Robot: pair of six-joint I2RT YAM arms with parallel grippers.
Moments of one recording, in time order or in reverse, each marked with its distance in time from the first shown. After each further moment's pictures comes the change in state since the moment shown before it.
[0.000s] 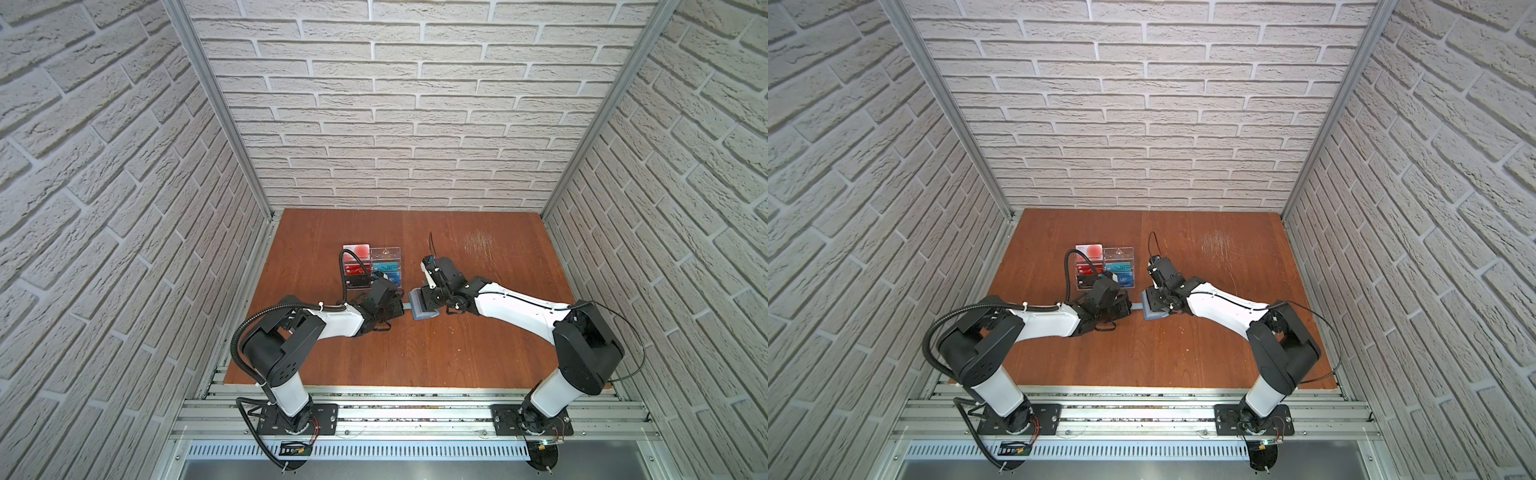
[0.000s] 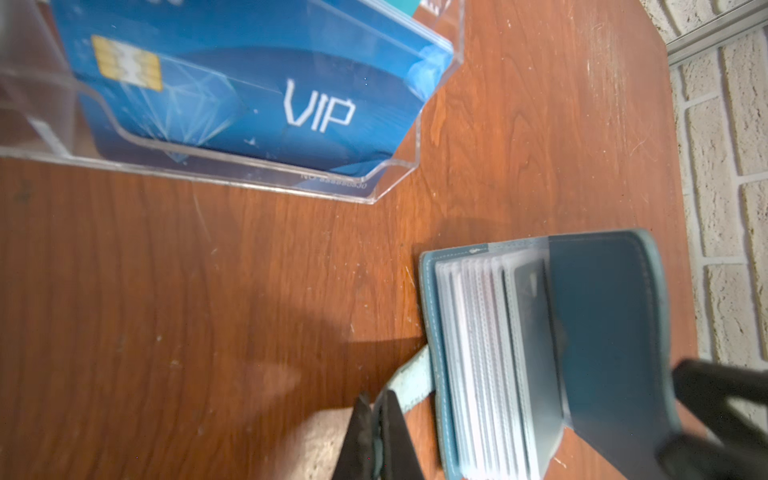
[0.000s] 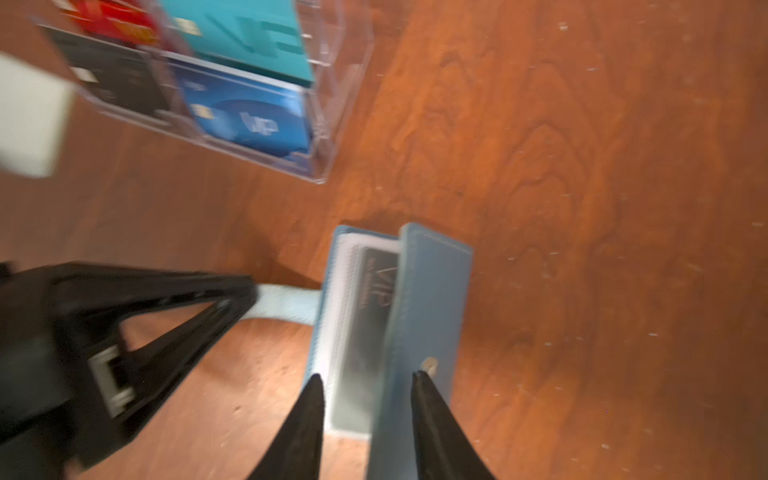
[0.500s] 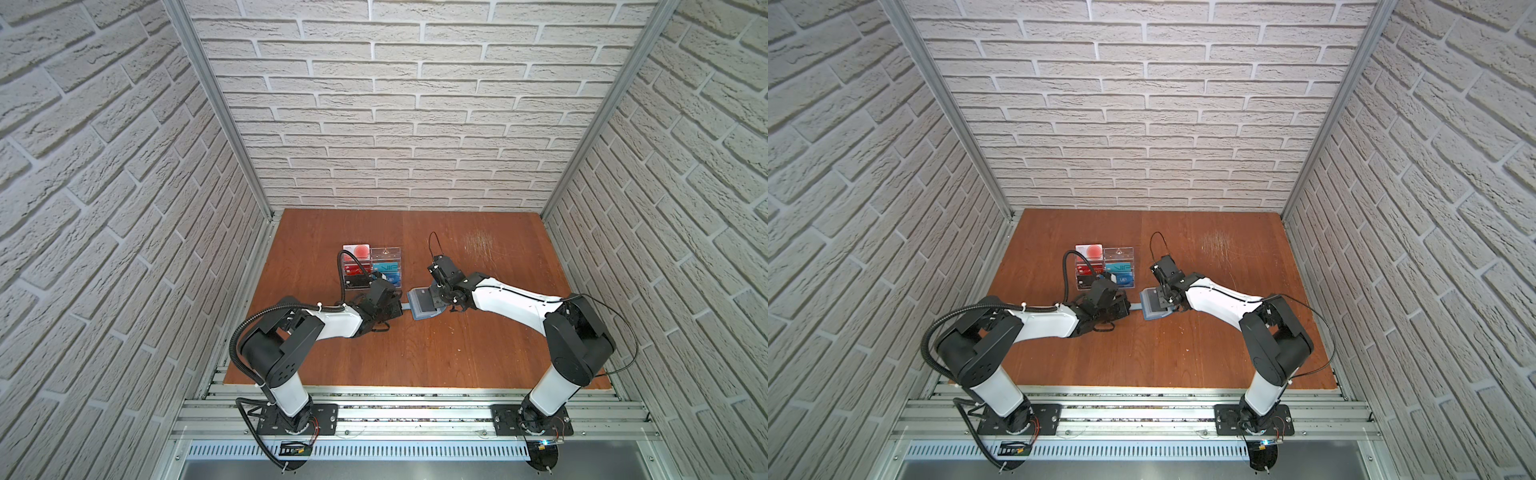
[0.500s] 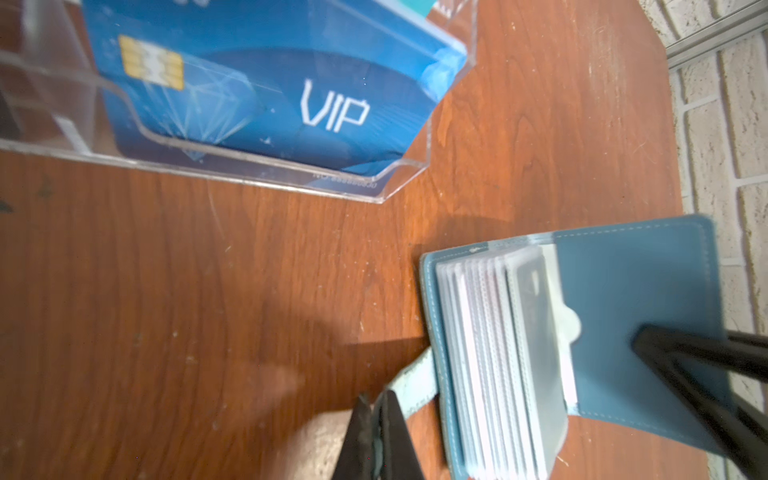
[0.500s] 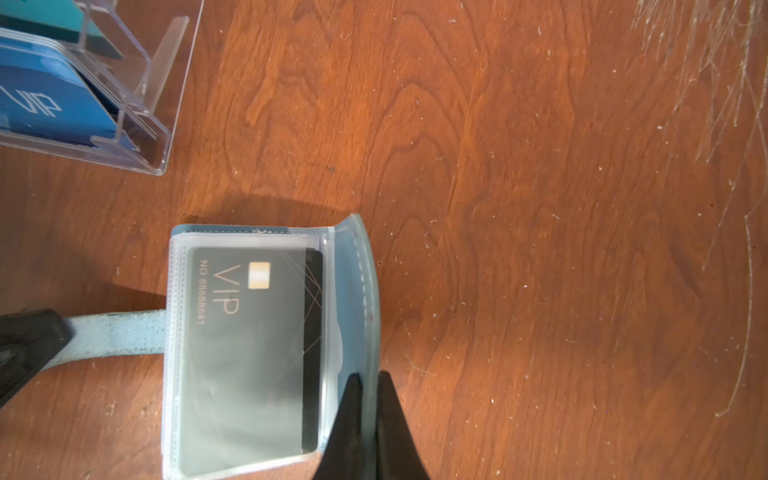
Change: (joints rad) left arm 0.012 -0.015 -0.017 0.010 0.011 0.002; right arm -0.056 0.037 0.014 -0.095 0.136 0.012
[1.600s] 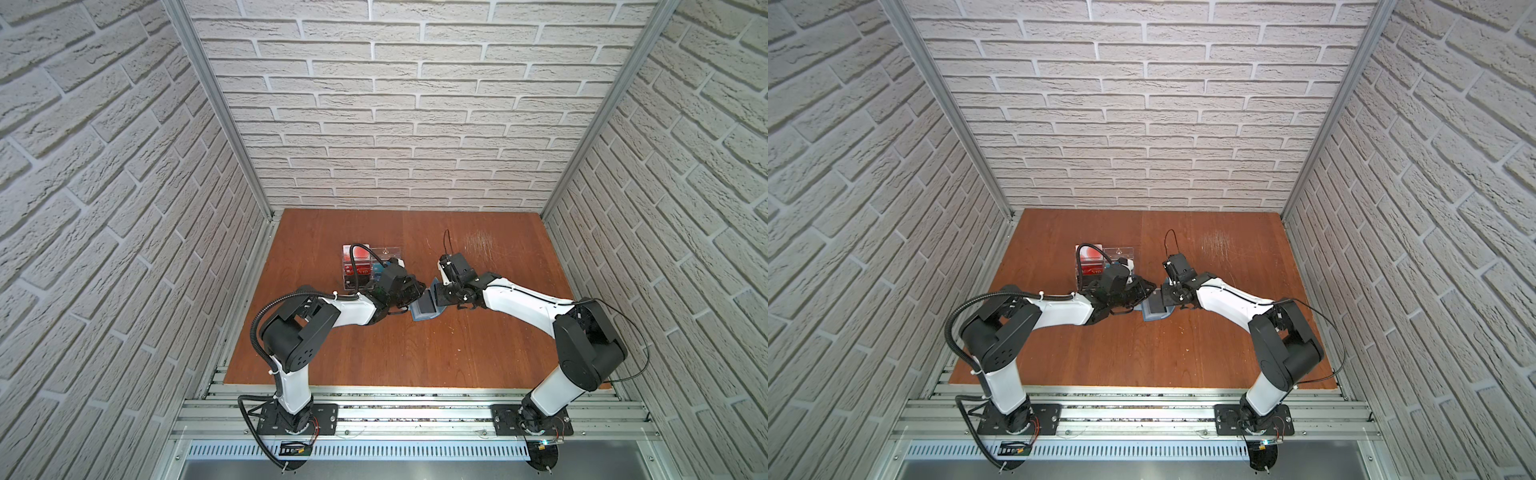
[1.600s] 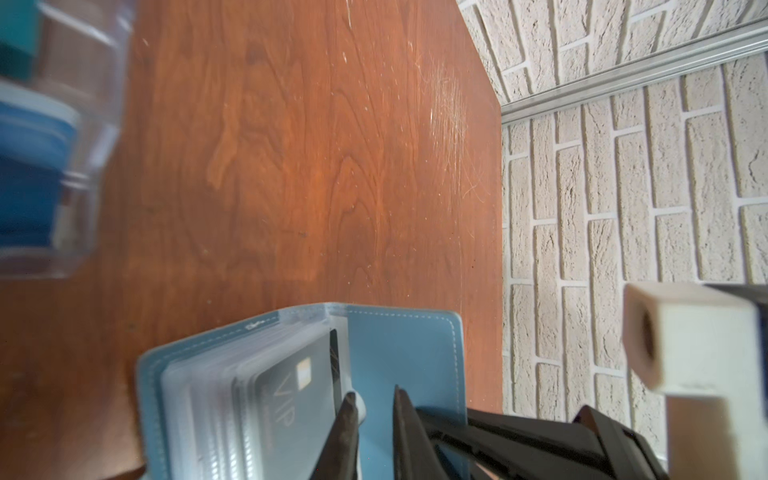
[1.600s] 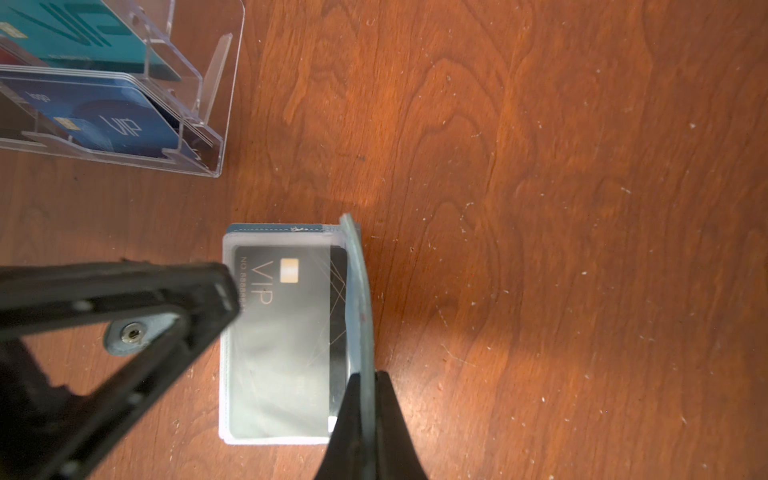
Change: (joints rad) left arm -0.035 0.159 0.193 0.208 0.173 -0.231; right arm -0.066 -0.054 -0.054 0.053 -0.219 0.049
